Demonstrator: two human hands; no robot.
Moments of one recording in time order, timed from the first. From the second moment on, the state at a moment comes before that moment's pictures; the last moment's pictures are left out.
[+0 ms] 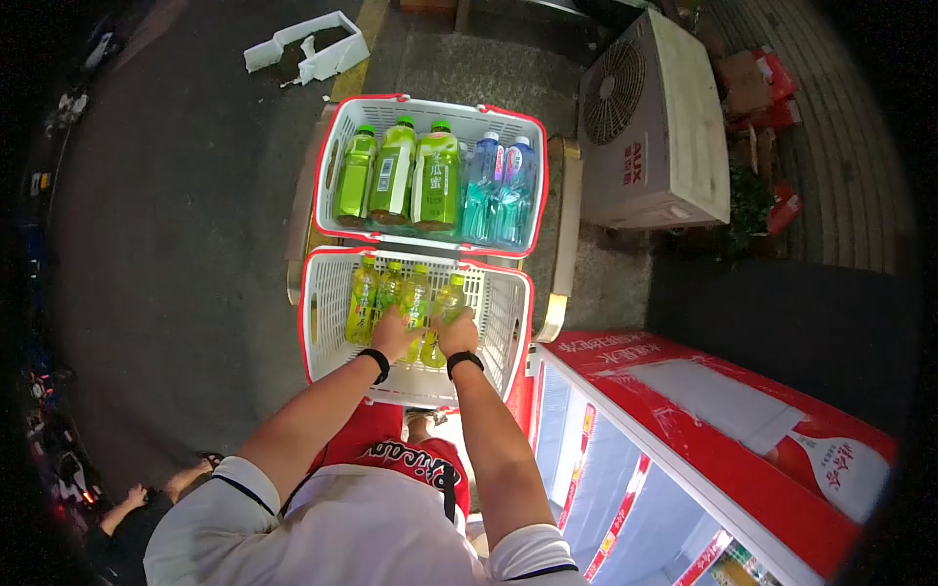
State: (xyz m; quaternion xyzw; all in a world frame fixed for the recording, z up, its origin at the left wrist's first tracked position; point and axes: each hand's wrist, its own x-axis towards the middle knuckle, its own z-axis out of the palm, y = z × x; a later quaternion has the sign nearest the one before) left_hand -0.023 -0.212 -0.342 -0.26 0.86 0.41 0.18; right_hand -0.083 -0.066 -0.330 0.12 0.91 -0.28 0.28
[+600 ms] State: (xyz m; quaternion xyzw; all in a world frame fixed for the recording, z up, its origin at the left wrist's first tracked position) left_hand -0.015 -0.238 -0.319 -0.20 0.83 0.40 0.33; right_hand -0.071 -0.029 -0.440 0.12 0.81 -0.46 0.35
